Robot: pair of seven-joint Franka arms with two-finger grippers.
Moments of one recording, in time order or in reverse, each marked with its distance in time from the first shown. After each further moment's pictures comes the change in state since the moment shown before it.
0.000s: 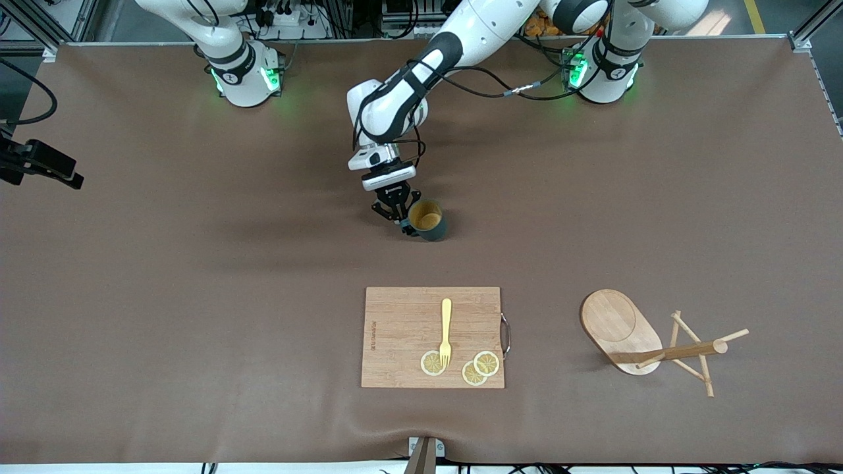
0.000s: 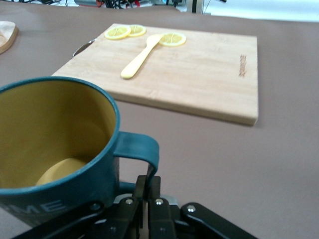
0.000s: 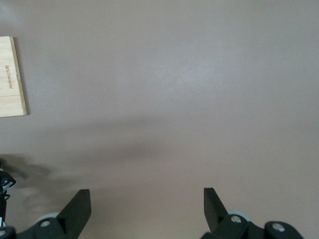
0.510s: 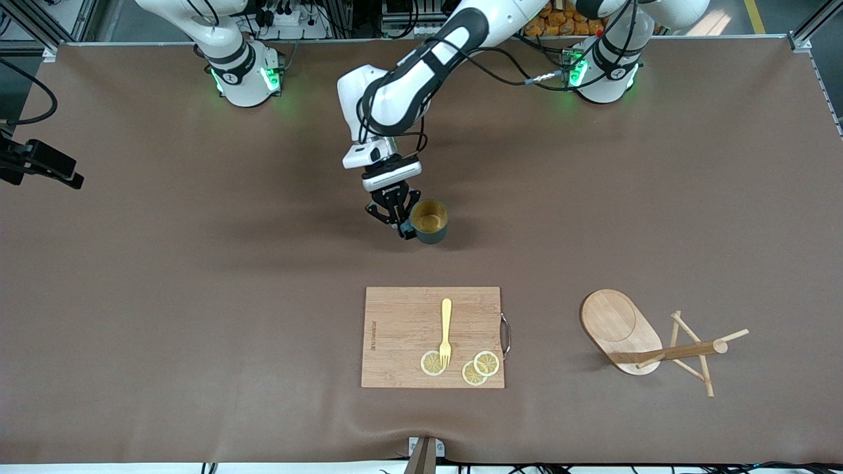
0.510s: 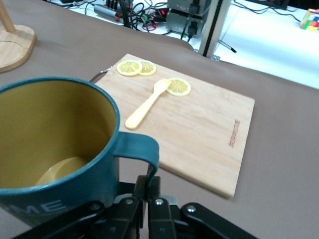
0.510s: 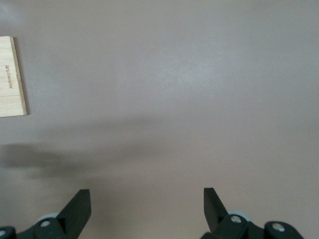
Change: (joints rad) left arm 0.077 -0.142 0.004 0.022 -0.130 -0.003 0.049; right arm 0.000 0.000 0.000 0.000 0.000 0.000 0.000
